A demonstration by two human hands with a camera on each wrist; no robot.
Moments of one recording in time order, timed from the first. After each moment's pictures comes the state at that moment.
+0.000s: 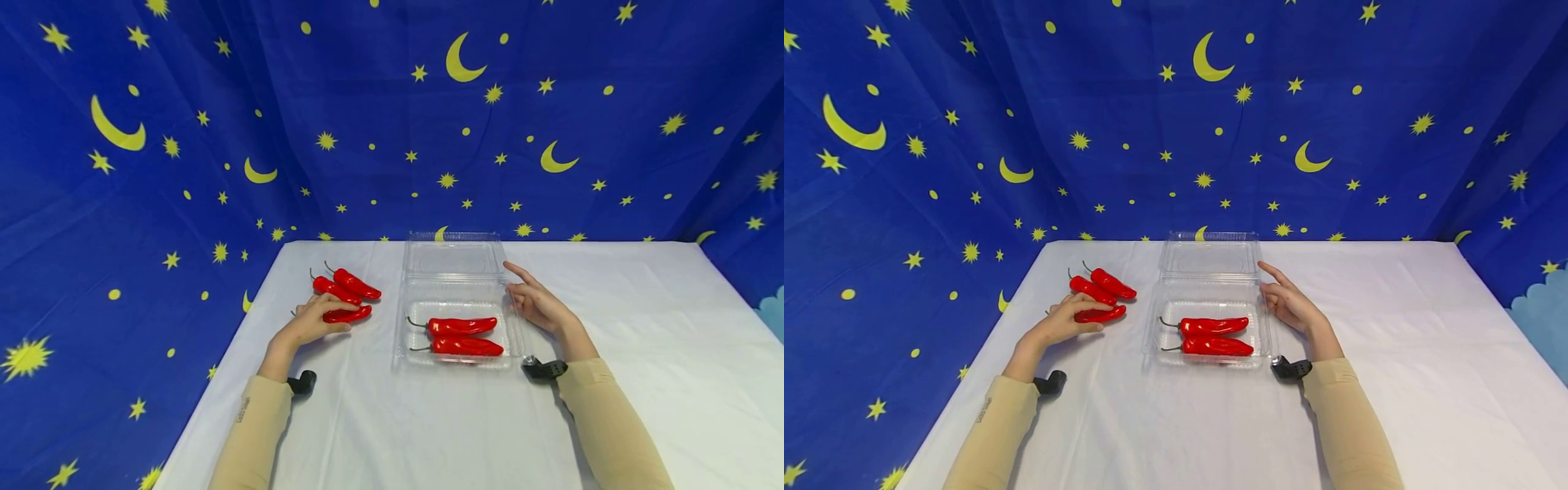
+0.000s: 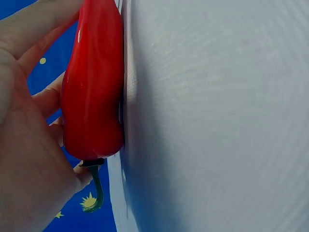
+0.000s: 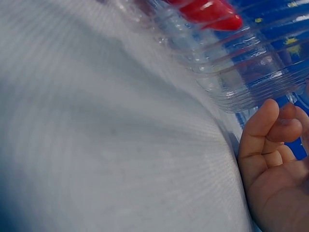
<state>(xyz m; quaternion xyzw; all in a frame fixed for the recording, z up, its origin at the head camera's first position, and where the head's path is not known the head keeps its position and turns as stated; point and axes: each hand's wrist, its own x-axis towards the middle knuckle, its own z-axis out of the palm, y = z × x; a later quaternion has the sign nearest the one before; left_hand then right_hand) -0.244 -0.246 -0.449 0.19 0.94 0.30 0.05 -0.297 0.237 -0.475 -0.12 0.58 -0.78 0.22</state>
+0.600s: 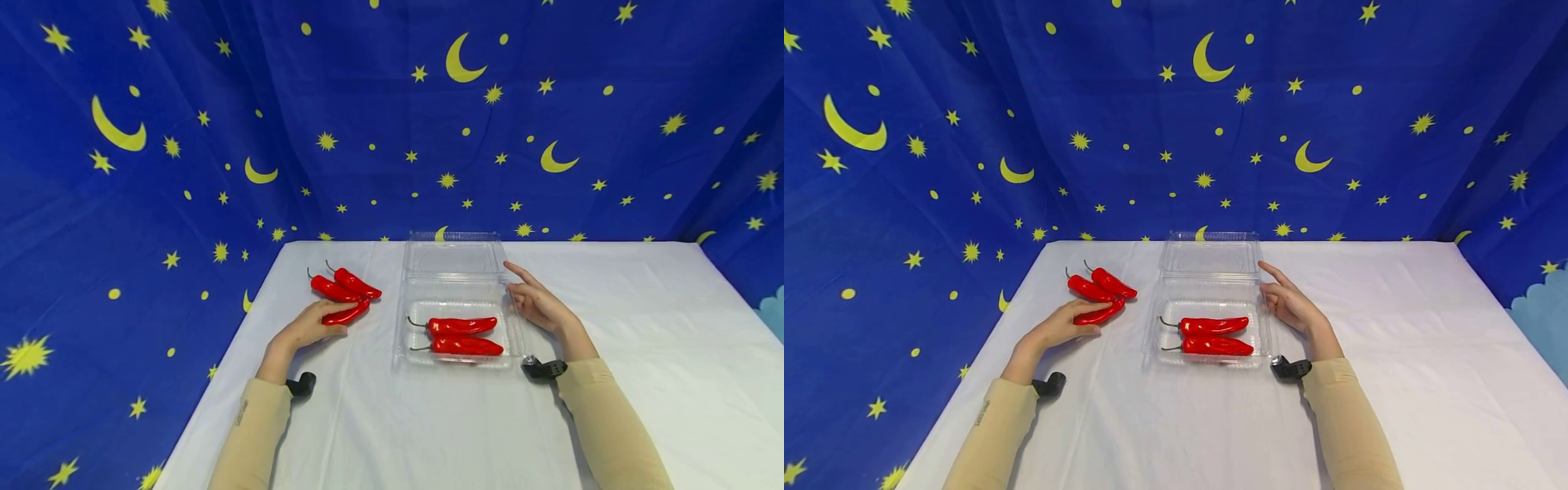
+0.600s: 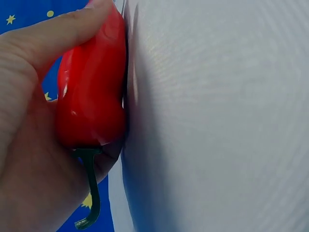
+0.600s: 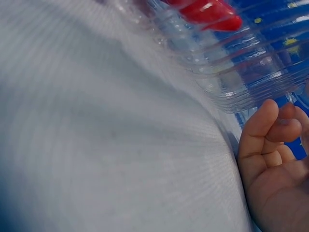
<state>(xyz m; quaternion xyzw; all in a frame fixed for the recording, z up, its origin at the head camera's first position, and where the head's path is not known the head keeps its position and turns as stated) -0.241 -0.251 -0.452 0.17 0.92 0.35 0.10 -0.297 0.236 -0.475 -0.12 0.58 -0.77 0.22</state>
